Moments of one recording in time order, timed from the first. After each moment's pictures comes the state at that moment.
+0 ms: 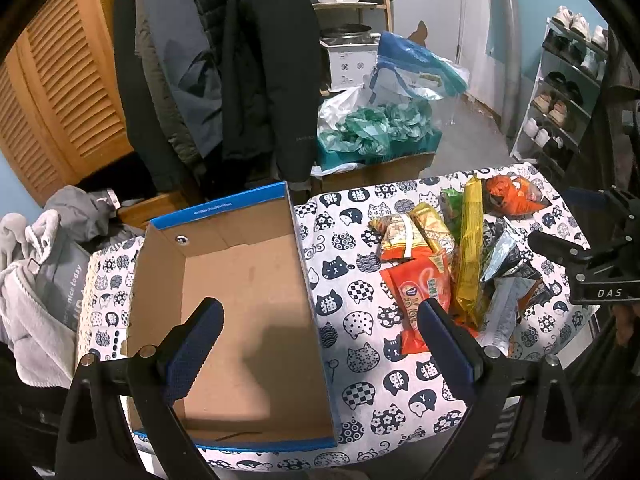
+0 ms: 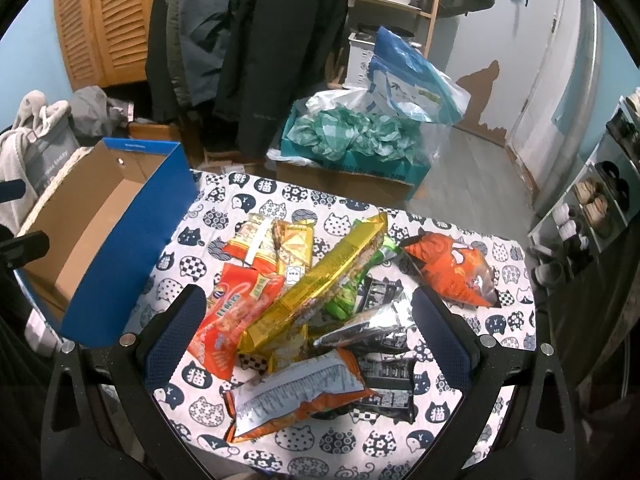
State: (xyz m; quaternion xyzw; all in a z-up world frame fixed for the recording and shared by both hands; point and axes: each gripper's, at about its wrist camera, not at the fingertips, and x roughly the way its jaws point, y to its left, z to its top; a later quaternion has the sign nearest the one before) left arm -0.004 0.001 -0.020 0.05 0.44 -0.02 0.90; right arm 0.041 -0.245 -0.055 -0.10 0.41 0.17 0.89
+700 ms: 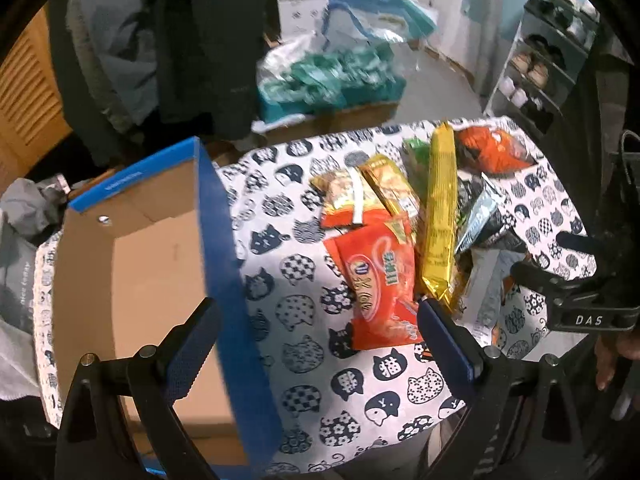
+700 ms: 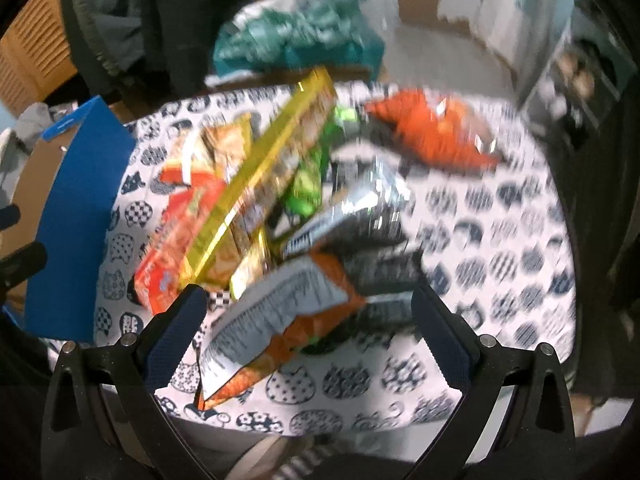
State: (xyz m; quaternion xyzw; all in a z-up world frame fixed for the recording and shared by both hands) left arm 0.043 -0.056 -0.073 0.06 0.53 -0.08 0.85; right arm 0.048 -0.289 -0.138 0.02 0.56 0.08 0.82
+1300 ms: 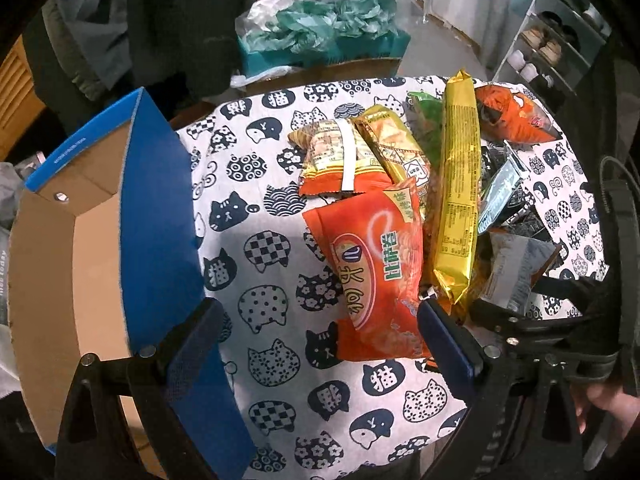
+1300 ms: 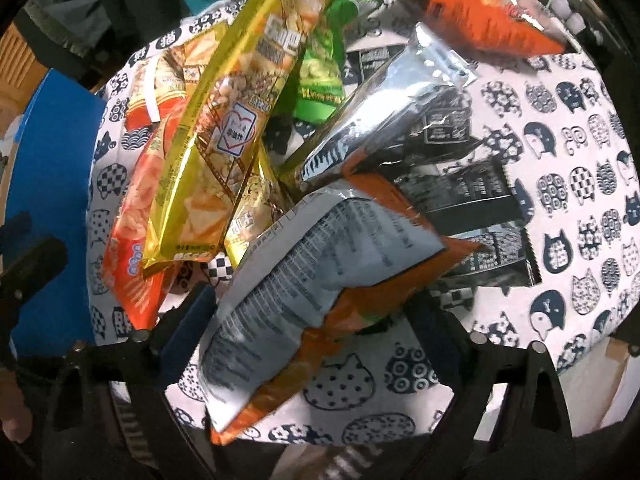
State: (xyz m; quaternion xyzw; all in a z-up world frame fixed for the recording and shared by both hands) left arm 0.074 -0.075 -0.128 0.05 0.58 -0.07 0.81; right arm 0.068 -0.269 -0.212 0.08 0.65 0.08 0.75
